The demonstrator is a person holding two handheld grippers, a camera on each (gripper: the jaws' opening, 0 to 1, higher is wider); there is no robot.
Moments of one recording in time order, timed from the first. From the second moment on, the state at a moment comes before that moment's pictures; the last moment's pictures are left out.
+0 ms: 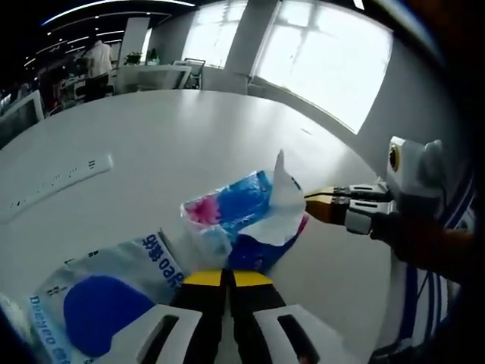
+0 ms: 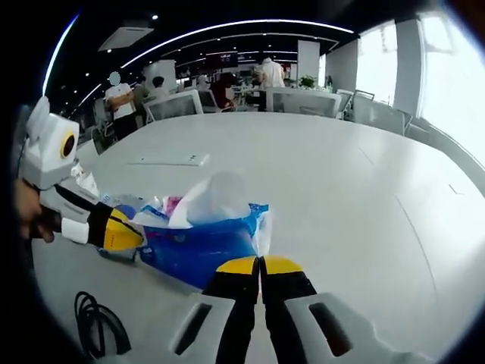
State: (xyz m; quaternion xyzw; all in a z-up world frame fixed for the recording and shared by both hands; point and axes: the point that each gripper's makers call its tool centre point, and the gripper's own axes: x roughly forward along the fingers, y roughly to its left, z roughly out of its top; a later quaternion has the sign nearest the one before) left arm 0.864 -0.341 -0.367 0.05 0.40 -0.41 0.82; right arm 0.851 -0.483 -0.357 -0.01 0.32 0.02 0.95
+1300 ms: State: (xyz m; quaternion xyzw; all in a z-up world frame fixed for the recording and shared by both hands) left arm 0.855 -0.334 -0.382 0.06 0.41 -0.41 0.81; right arm 0.841 -0.471 -0.384 0.02 0.34 0.03 0.94
